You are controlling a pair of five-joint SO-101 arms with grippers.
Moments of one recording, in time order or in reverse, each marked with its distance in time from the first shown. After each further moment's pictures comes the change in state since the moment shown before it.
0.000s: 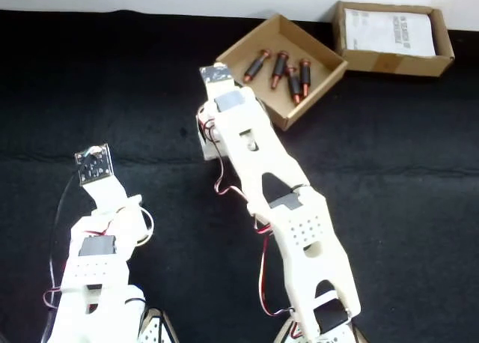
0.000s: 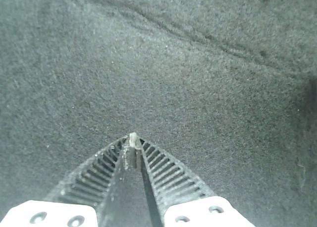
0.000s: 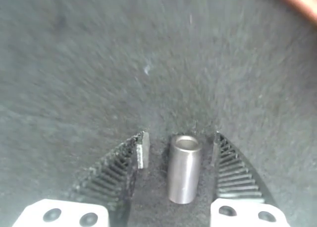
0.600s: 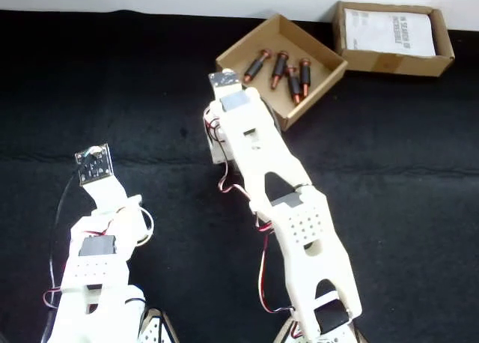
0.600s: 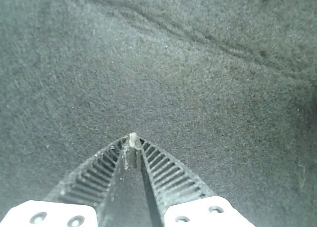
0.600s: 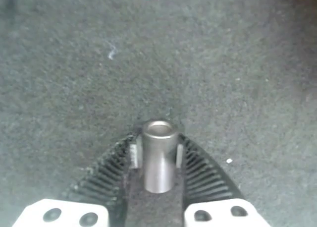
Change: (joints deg) left arm 0.0 0.0 0.0 0.0 0.0; right arm 0.8 1.5 -1.1 2.2 0.2
